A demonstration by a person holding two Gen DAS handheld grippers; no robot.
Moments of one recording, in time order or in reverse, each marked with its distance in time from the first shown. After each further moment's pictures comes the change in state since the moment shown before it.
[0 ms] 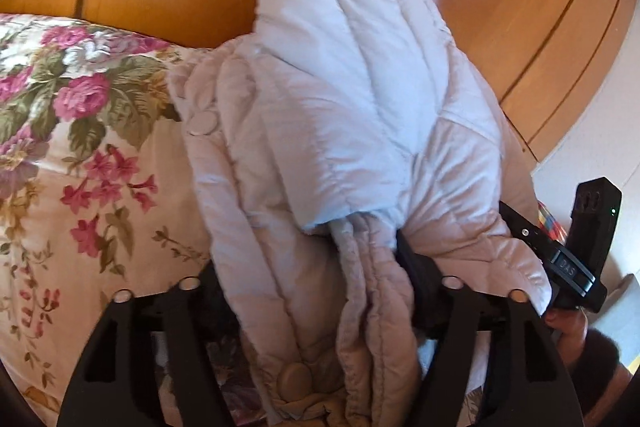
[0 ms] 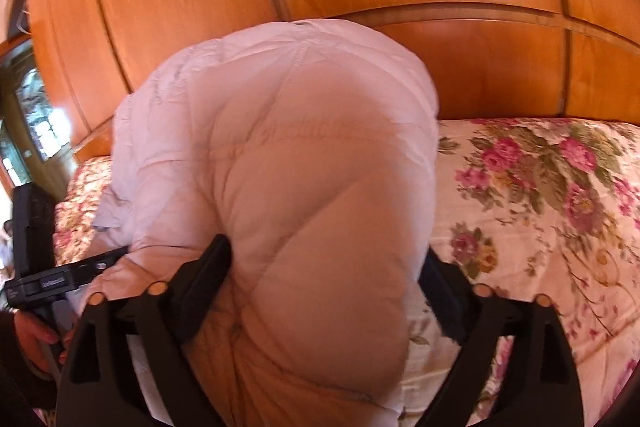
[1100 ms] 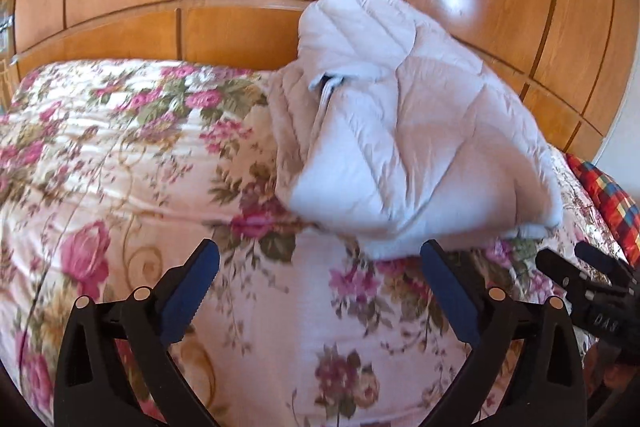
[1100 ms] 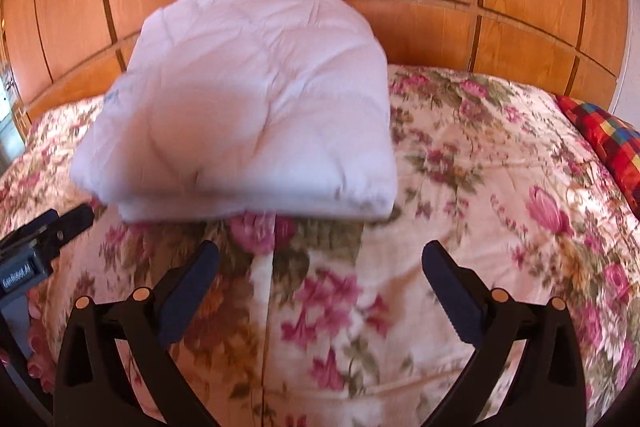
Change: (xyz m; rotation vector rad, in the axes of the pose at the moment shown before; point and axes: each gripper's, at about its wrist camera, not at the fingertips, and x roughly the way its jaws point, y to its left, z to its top) left arm -0.086 -0.070 -0.100 0.078 -0.094 0.394; right arm -0.101 0.066 -0.097 -0.028 0.102 -0.290
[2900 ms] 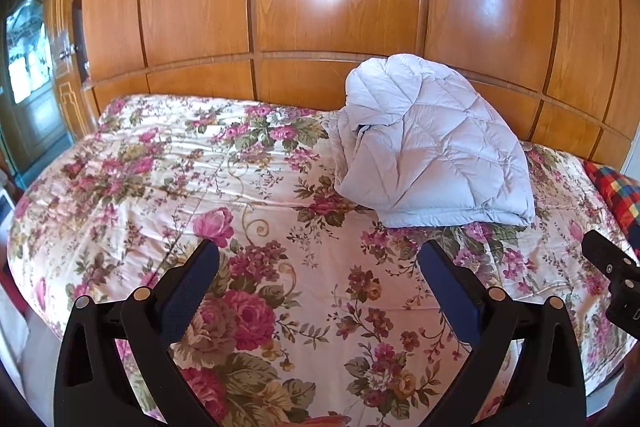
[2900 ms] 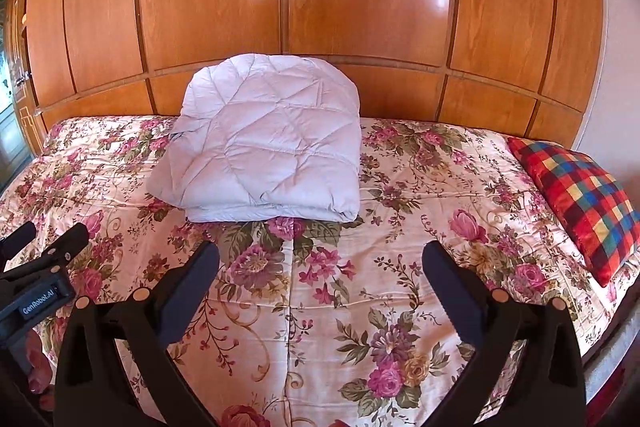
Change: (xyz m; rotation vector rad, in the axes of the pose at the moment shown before) left arm -0.145 -0.026 -0.018 0.005 -0.089 0.227; right arm -0.140 0.018 -0.002 -0.037 -0.122 -0.057
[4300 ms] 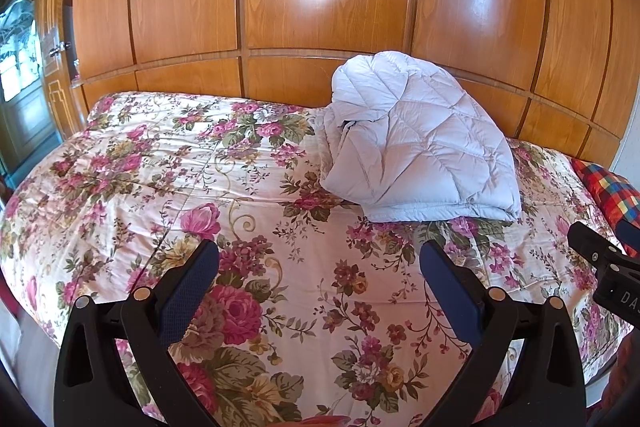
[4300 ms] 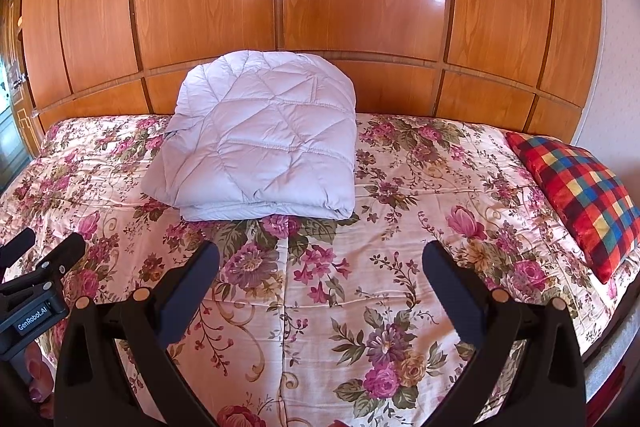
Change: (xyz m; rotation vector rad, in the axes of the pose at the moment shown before) left arm -0.003 -0.007 -0.004 0.008 0.006 -0.038; right arm 0.002 -0.003 0.000 0.008 0.011 -0.005
